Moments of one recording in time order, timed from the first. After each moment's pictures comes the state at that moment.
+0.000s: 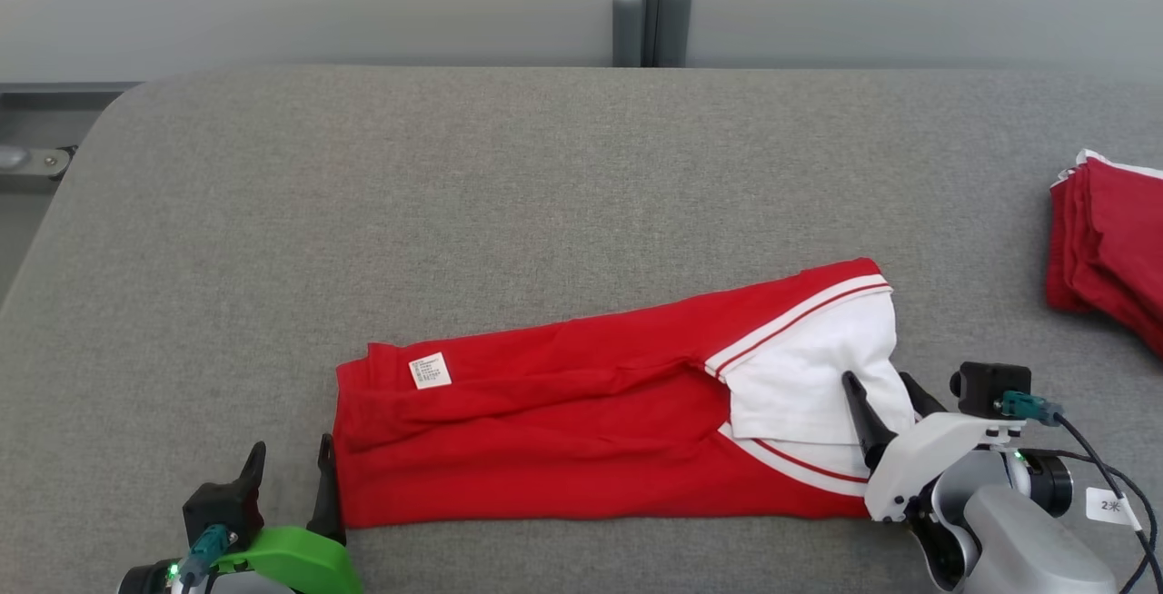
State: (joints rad) left arm -0.13 0.05 0.04 0.60 -0.11 -0.07 -0.26; right arm -0.41 -0.21 0.35 0.87 0.63 0.13 -0.24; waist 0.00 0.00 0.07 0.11
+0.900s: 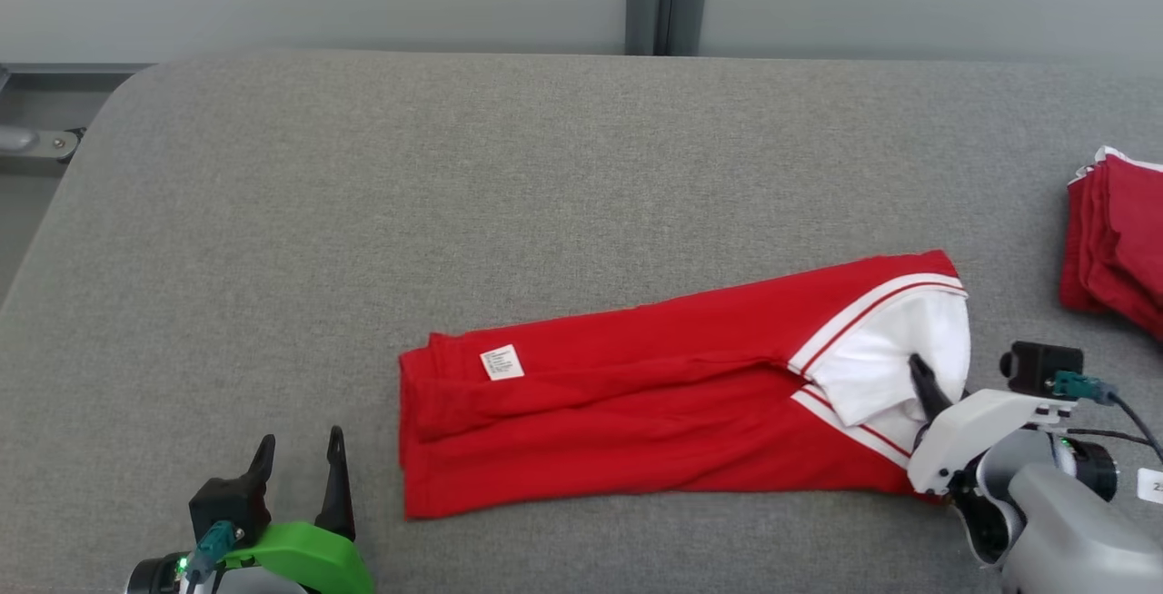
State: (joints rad) left arm -0.13 0.05 0.02 0.58 -0.13 -0.07 -0.26; right arm -0.48 -0.26 0.46 0.99 0.80 0.13 -0.26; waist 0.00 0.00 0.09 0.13
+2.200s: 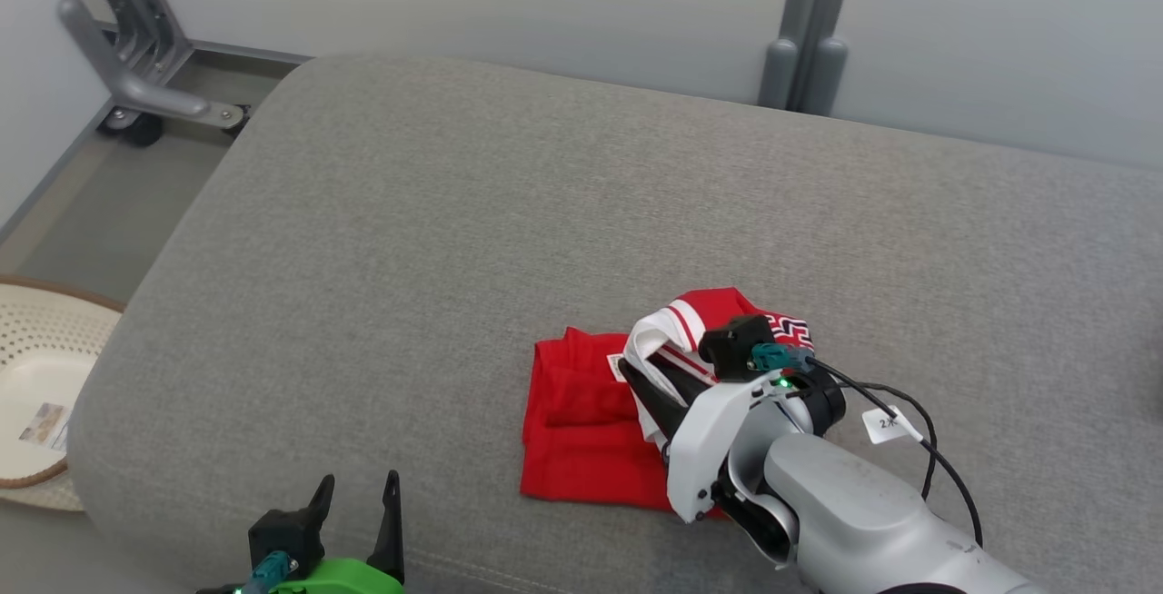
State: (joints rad) left arm -0.09 0.05 -0.11 0.62 -0.20 -0.05 -0.26; right arm -0.63 -0.07 0.92 0.83 0.77 0.13 -0.20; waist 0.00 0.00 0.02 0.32
